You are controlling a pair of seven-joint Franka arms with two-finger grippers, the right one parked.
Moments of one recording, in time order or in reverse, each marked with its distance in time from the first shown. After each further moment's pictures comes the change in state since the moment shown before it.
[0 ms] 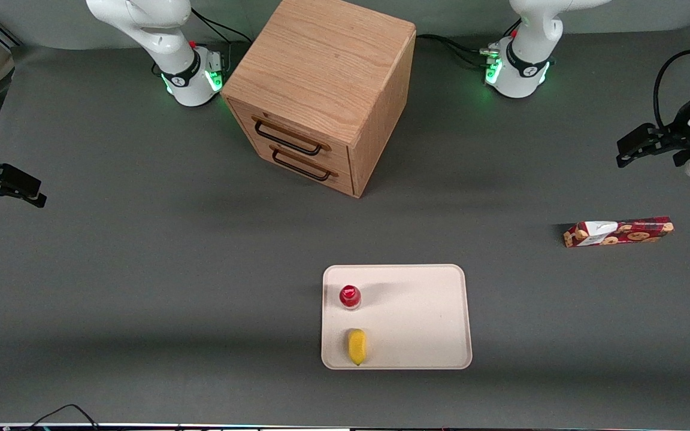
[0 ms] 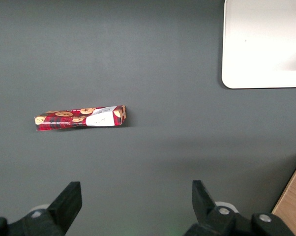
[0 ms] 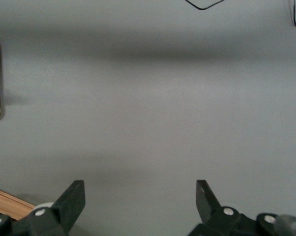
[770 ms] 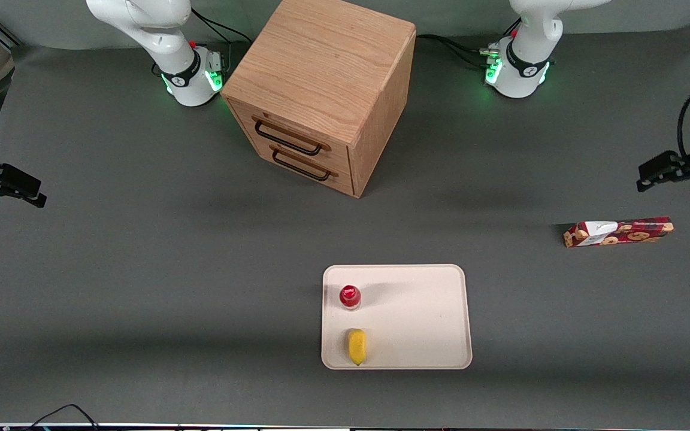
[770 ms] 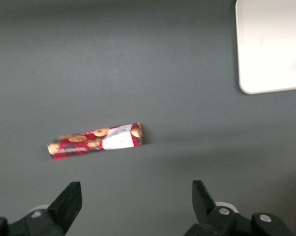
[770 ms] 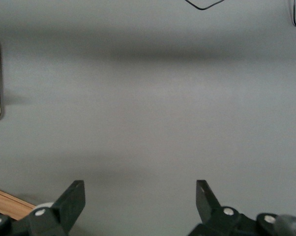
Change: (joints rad) arm 0.005 0.121 0.109 -0.005 0.004 0.134 0.279
